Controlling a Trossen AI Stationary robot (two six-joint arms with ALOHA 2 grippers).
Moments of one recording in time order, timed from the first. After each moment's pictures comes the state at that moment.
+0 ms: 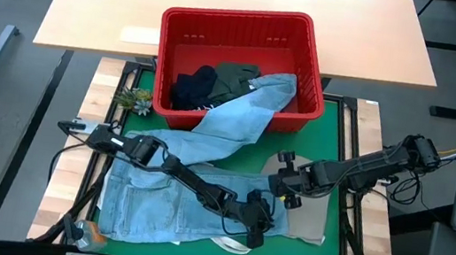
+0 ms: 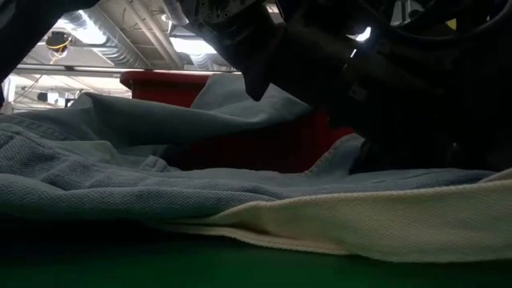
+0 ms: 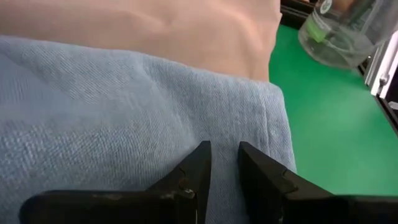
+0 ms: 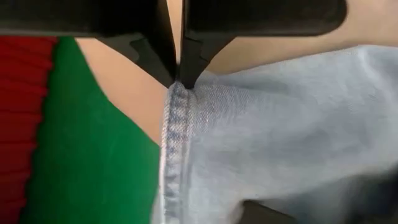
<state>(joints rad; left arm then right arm) -0.31 2.49 1.76 0.21 -0.24 -0.46 0.33 1.42 0.91 -0.78 0.31 -0.07</state>
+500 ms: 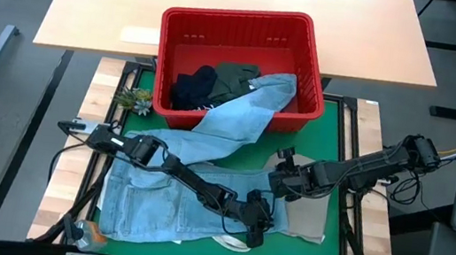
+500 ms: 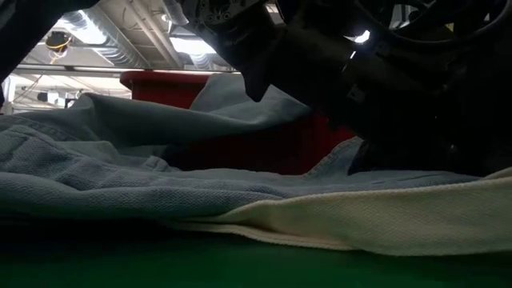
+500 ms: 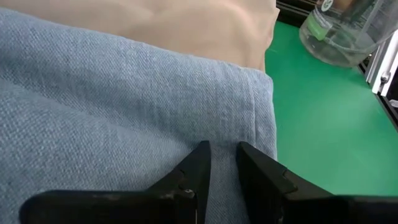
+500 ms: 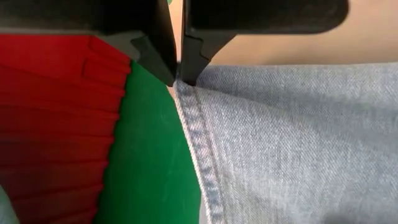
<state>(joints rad) -0.31 2.49 1.76 0.20 -0.23 -0.46 0.33 1.42 0.91 -0.78 0.53 -0.22</state>
